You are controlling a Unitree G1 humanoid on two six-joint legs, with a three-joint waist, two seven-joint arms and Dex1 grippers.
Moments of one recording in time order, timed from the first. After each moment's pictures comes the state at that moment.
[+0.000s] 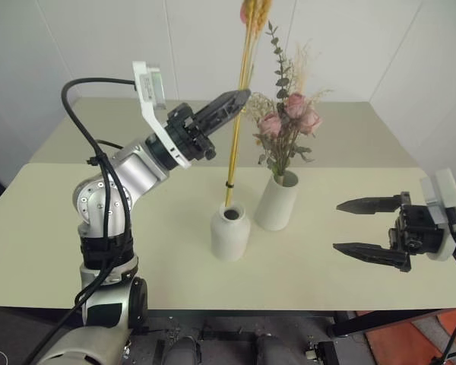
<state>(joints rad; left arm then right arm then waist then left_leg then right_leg) -0.82 0.29 0.22 -0.20 -1.03 0.85 -0.56 -0.10 -1.01 -0.43 -0.37 0.76 0.53 1.25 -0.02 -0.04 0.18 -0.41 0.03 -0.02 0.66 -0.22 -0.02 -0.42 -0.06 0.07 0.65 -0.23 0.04</state>
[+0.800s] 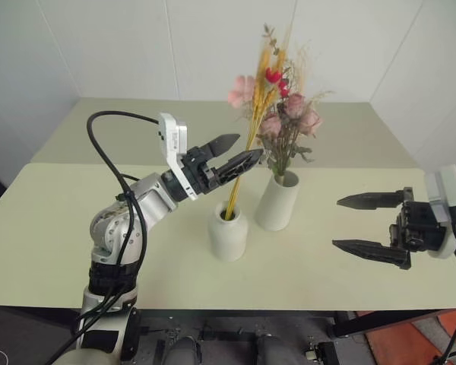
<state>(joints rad) -0.66 0.31 0.12 -0.24 -0.87 0.70 -0.61 -0.13 -1.01 -0.44 -0.39 0.77 0.52 1.24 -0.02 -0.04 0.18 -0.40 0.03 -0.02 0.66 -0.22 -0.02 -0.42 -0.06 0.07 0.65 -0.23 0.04</state>
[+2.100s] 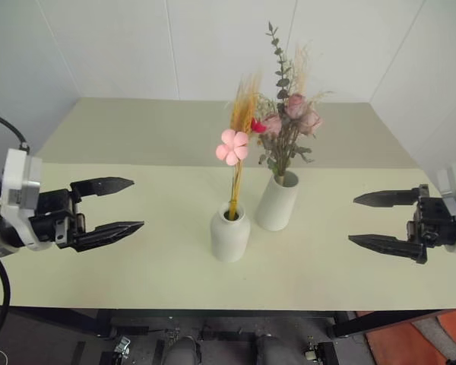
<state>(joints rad) -0.13 0.98 0.55 -0.35 -0.90 0.59 -1.21 -0.13 -1.08 -0.45 -0.26 0.72 0.49 1.31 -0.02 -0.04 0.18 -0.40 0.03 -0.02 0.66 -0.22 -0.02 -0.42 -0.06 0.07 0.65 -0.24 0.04</state>
